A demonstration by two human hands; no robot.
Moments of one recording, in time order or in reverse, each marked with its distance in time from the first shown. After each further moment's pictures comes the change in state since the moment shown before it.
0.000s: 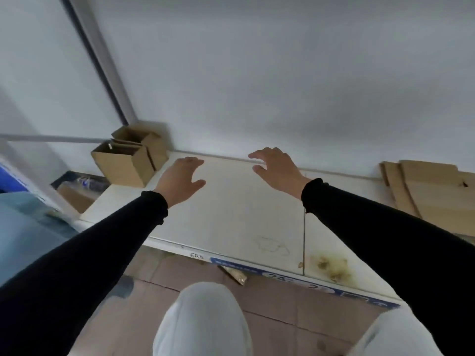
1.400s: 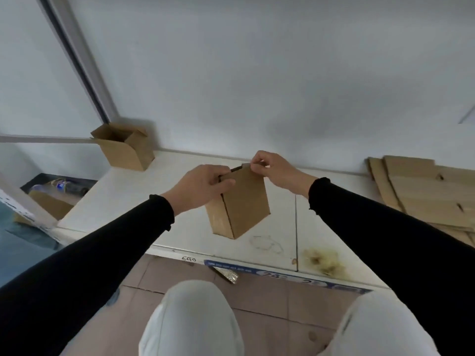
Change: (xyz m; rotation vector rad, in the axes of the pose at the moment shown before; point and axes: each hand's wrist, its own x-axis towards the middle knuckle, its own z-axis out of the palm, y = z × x) left_hand -0.014 0.060 -0.013 -0.490 -0.199 0.185; right_hand -0.001 0.010 0.002 0.562 -0.105 0.122
